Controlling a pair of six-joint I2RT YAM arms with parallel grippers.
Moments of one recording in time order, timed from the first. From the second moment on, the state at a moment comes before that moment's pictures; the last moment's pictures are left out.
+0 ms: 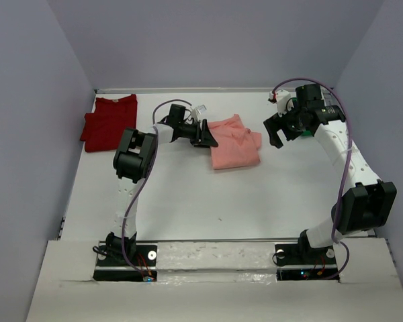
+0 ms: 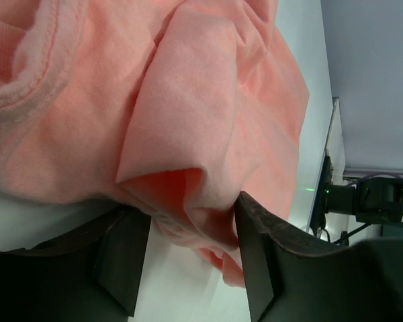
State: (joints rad) left arm -0.34 2.32 1.57 0.00 0.99 -0.44; right arm 0.14 1.52 1.49 -0.91 -0.23 -0.44
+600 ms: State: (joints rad) left arm -0.35 2.34 1.65 -0.11 0.92 -0.40; right arm 0.14 1.52 1.49 -0.91 -0.23 -0.44
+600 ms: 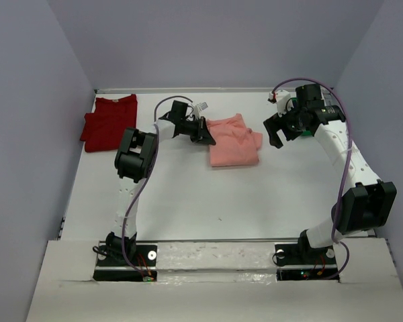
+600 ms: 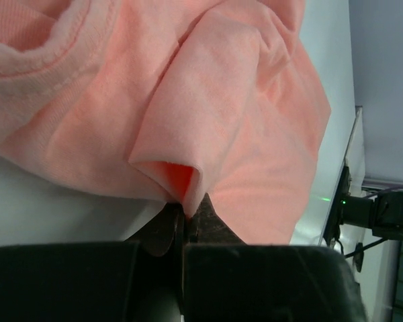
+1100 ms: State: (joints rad) left arm -0.30 2.31 1.76 -0.41 0.71 -0.18; right arm 0.14 1.51 1.46 -0.90 -0.26 -0.45
